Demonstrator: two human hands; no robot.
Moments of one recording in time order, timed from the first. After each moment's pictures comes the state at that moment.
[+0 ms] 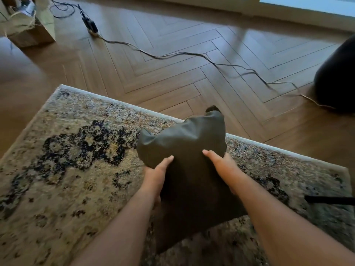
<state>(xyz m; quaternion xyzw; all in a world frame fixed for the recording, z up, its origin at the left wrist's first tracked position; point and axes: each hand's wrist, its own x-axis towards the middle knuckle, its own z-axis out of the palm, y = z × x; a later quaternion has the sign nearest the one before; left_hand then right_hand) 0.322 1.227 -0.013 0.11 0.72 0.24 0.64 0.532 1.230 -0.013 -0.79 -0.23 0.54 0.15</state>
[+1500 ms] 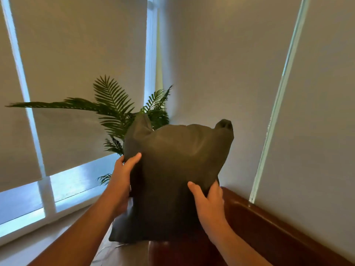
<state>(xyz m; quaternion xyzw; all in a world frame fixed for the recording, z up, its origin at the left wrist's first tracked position) 0.641 1.055 0.894 0.55 0.21 0.26 0.76 0.701 0.841 0.854 -0.79 -0.09 -0.03 0.61</state>
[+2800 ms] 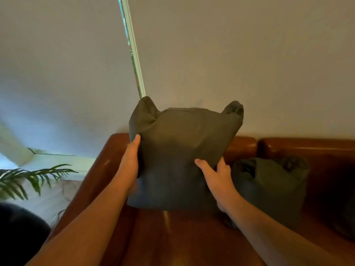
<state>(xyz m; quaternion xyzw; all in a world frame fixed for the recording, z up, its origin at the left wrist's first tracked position) 1.000 0.749 0.673 0.64 0.09 -0.16 0.74 0.866 0.553 0.655 -0.68 0.30 -0.11 0.66</state>
